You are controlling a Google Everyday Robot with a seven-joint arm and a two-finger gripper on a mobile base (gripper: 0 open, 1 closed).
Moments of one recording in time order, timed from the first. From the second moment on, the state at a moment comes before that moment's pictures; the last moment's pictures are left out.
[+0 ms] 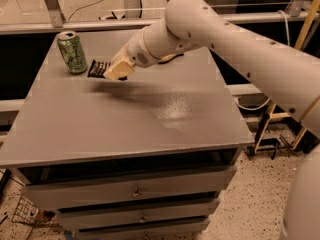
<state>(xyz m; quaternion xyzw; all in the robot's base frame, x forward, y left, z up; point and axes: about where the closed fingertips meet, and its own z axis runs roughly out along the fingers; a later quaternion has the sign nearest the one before) 0.666 0.116 0.886 -0.57 0.67 0.21 0.41</state>
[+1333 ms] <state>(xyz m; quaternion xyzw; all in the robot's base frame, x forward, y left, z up) 0.733 0.134 0.858 -0.54 0.70 0.22 0.42</state>
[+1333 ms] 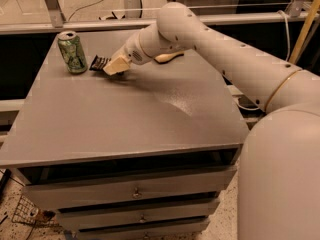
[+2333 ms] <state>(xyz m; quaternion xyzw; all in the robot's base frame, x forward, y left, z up) 0.731 0.142 0.853 -0.54 0.70 0.22 0.42</state>
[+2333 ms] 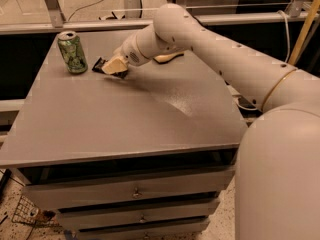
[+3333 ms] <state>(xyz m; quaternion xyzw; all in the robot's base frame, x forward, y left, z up) 0.721 0.116 0.860 -0.52 0.72 0.19 0.42</state>
